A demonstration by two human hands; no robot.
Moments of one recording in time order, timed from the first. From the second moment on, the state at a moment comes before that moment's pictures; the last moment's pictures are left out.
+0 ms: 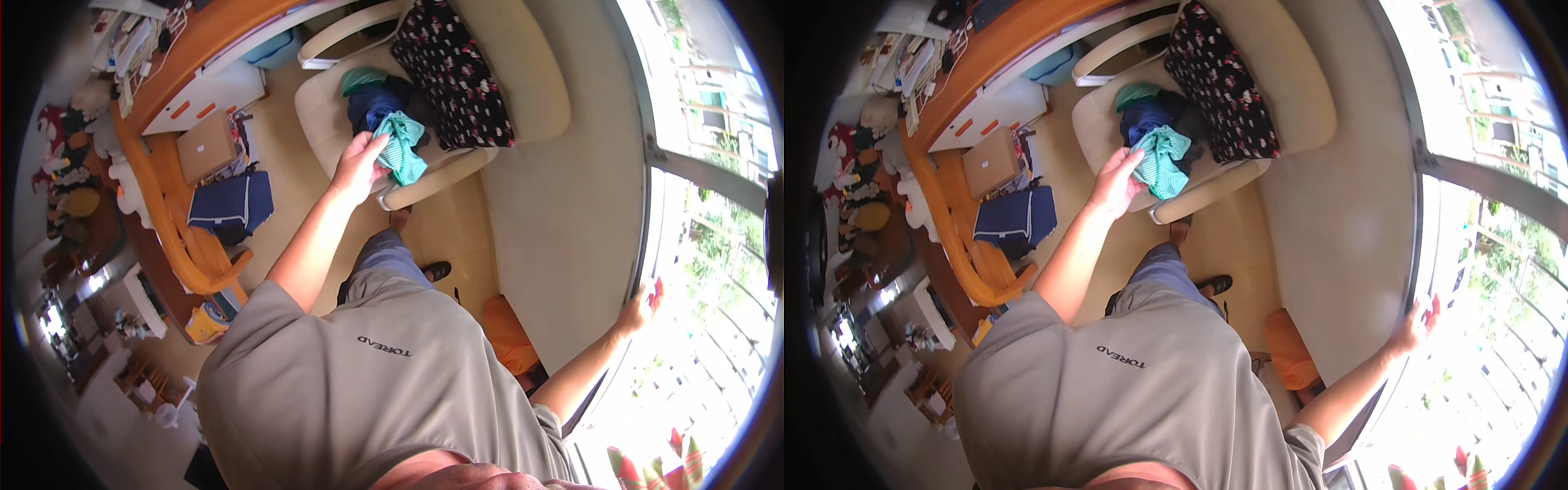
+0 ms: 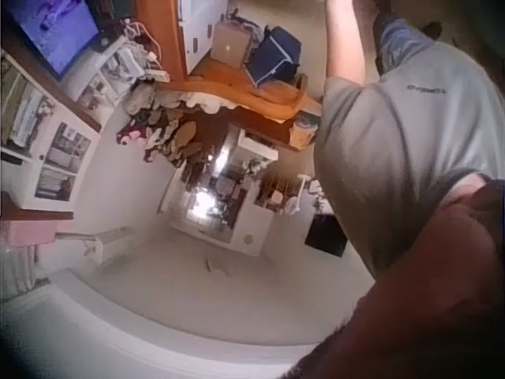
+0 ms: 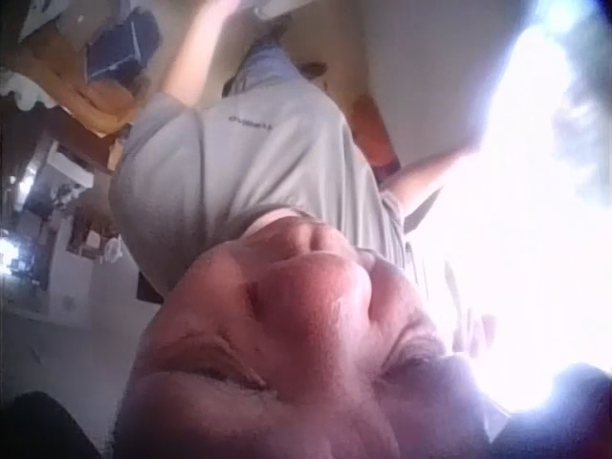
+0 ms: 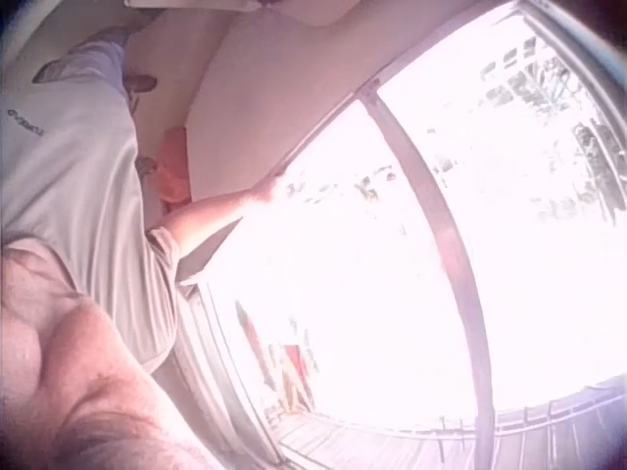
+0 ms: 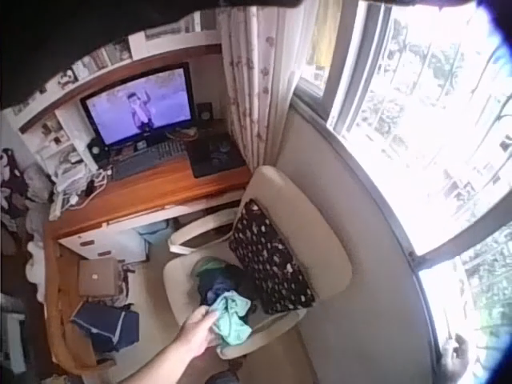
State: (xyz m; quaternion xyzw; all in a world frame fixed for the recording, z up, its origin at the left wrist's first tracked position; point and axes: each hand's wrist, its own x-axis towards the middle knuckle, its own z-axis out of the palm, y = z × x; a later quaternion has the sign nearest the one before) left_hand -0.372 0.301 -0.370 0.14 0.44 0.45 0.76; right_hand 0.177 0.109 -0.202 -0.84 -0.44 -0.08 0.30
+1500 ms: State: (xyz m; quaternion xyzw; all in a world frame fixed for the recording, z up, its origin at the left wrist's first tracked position) left_hand -0.384 0.299 -0.264 0.42 0.53 0.62 0.40; right_hand 0.042 0.199 0.019 -0.37 -0.50 0.42 0.65
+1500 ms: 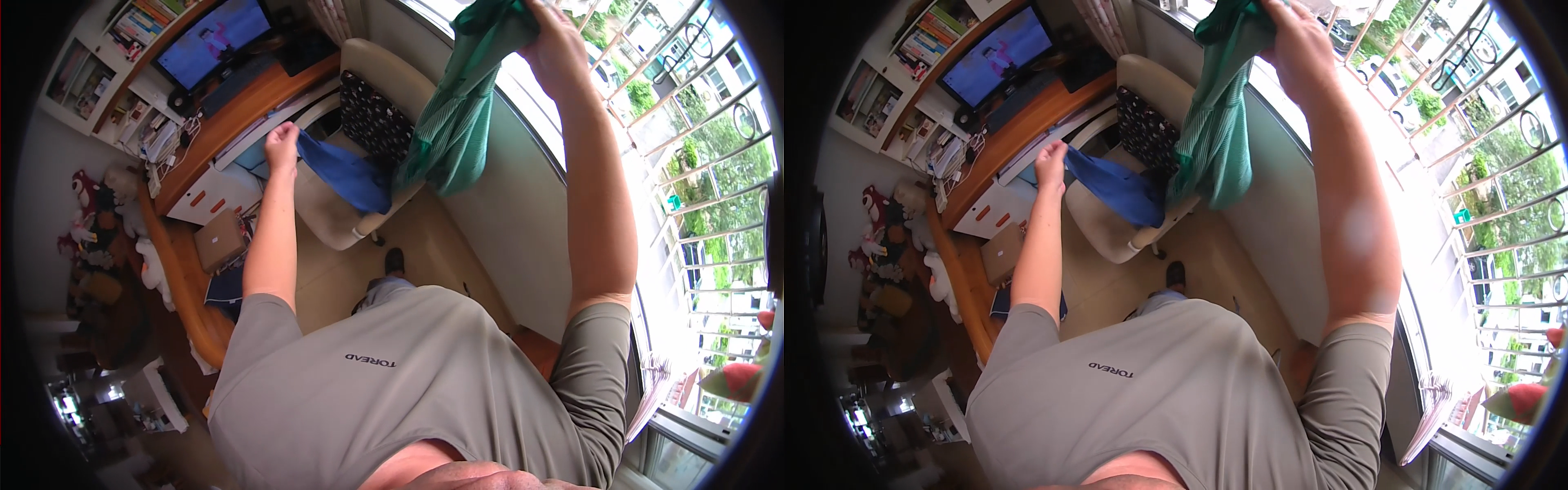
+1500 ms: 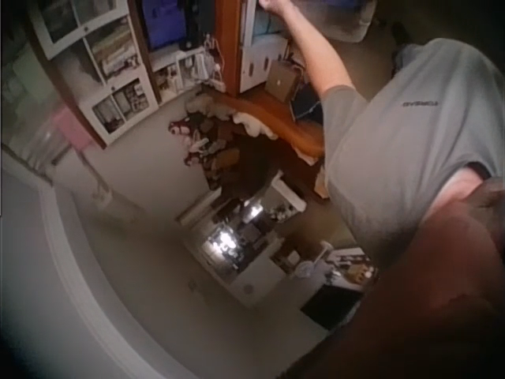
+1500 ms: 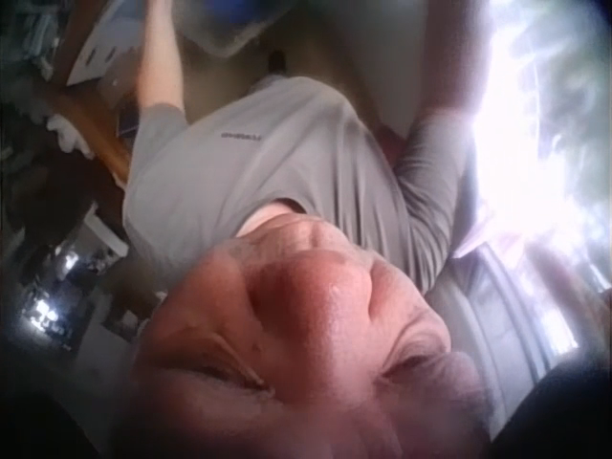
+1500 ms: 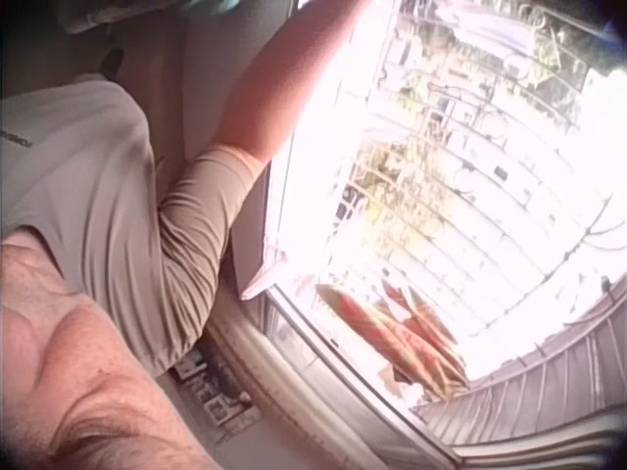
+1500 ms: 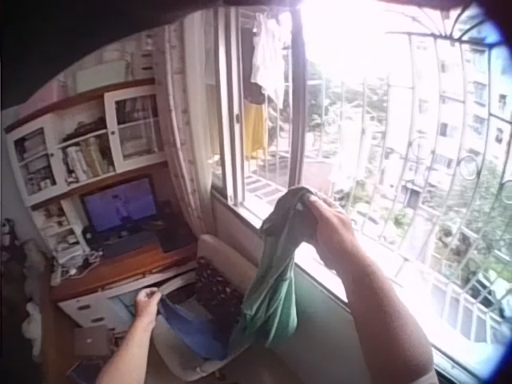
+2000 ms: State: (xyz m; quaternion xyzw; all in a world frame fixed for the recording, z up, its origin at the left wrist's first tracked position) left_hand -0.107 0.188 -0.149 0.66 0.08 0.24 0.71; right_hand 0.144 -0.013 0.141 -0.21 -0.50 0.41 0.74
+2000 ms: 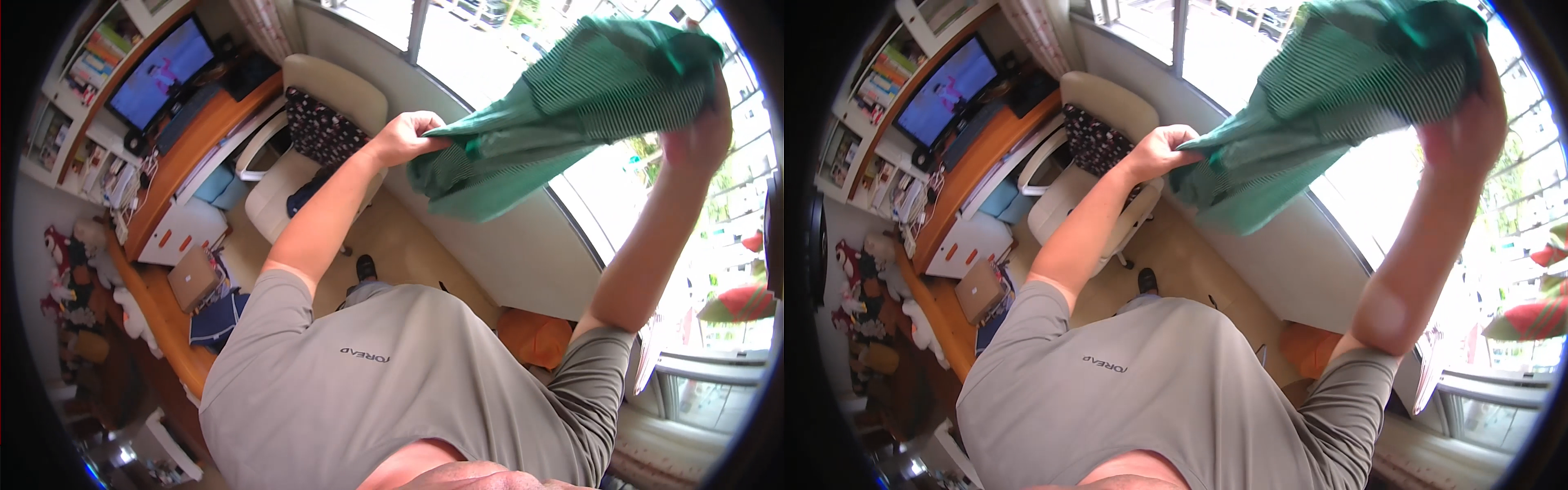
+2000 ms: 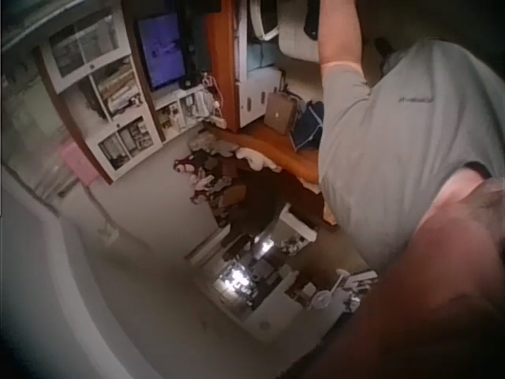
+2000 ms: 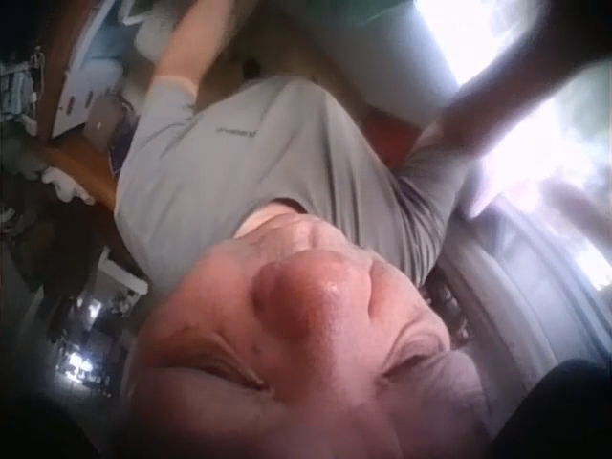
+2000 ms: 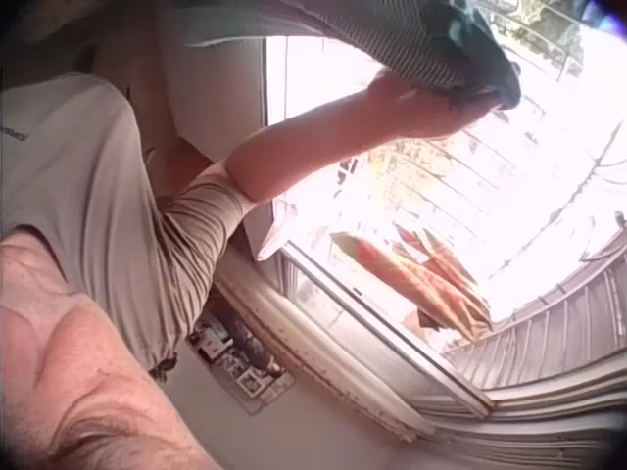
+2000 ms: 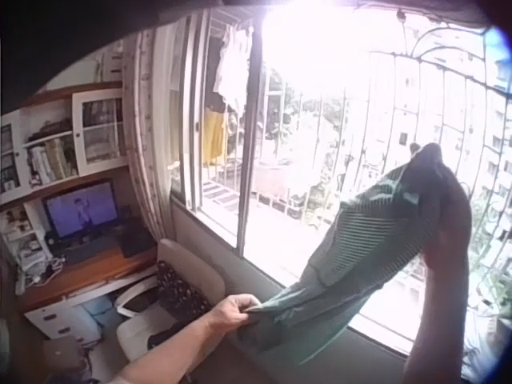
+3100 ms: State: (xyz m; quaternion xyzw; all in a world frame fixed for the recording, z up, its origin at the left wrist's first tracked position) left_hand -0.024 -0.028 -0.032 0.90 0.02 0.02 0.43; right_hand 0.109 -0.255 -0.069 -0.73 -0.49 0.15 0.46
